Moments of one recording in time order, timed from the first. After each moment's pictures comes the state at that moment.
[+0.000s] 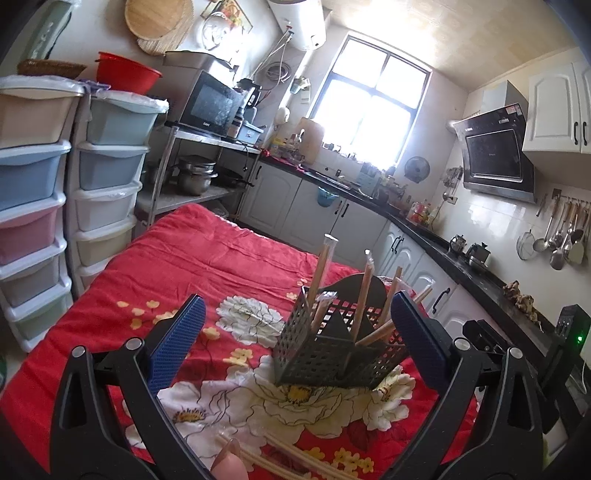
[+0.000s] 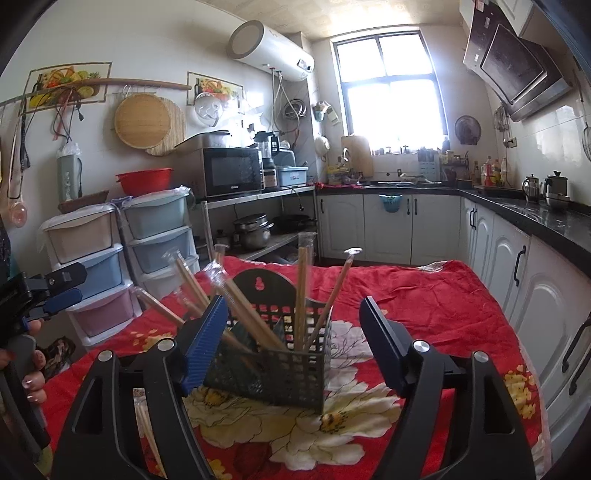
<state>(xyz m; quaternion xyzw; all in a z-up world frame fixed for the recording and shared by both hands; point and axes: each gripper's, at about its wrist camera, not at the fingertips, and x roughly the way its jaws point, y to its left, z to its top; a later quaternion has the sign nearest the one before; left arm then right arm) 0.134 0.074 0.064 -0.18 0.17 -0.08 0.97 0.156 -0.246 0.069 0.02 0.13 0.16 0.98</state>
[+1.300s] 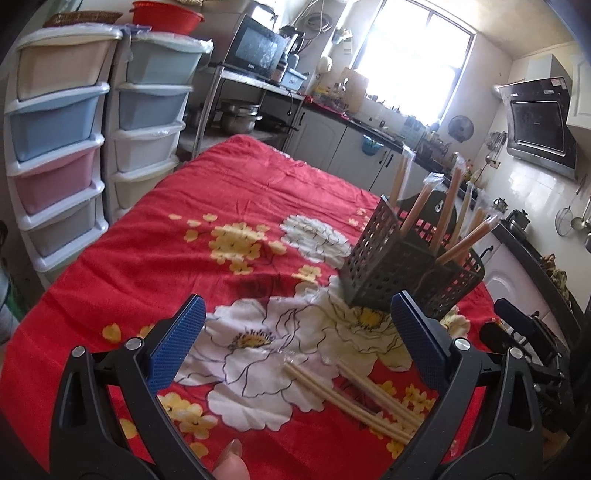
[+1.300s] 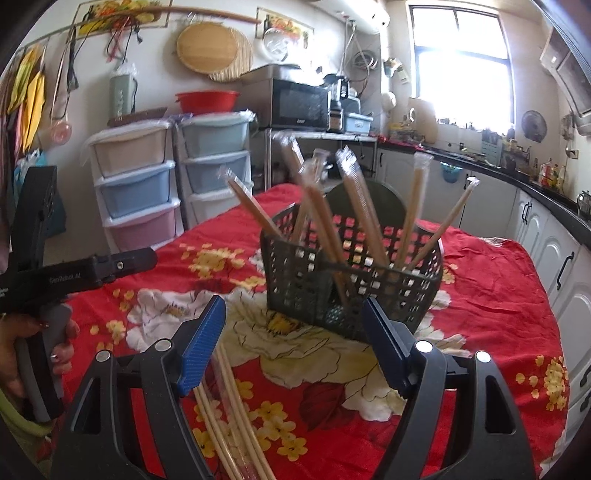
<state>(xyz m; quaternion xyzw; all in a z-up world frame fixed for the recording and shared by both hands) 0.126 0.097 -0.008 -0.18 0.29 -0.02 0.94 0.138 -0.168 0.026 -0.08 0.23 0.26 0.94</state>
